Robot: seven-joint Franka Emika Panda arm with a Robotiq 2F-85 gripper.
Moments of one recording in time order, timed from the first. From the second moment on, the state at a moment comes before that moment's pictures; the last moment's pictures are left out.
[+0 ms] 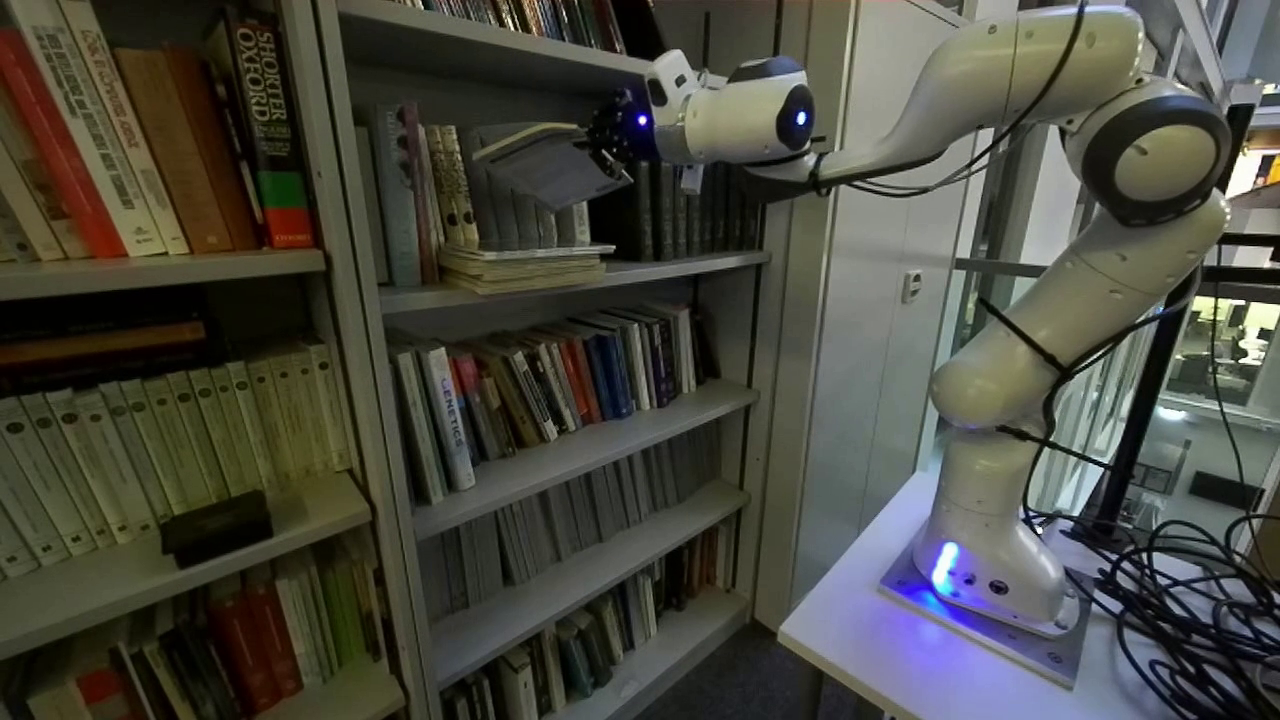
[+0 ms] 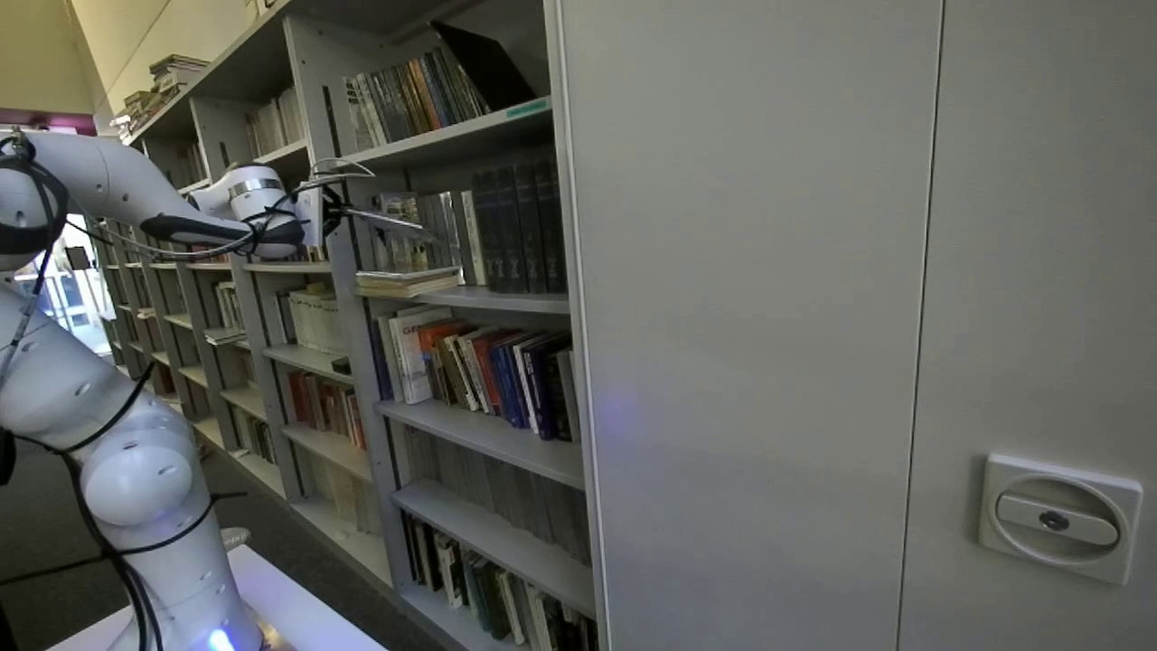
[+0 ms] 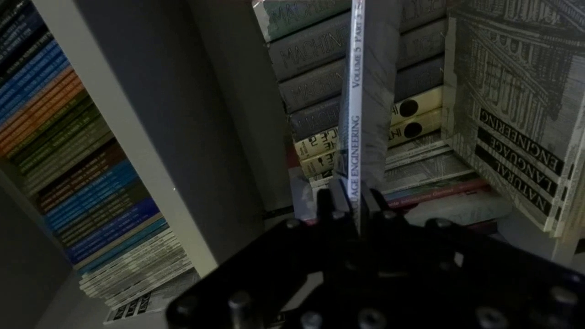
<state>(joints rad) -0.25 -0.48 0.61 -2.04 -1.65 2.98 0.63</state>
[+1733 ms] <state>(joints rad) -0.29 -0.27 0.89 -2.03 -1.75 2.60 0.74</state>
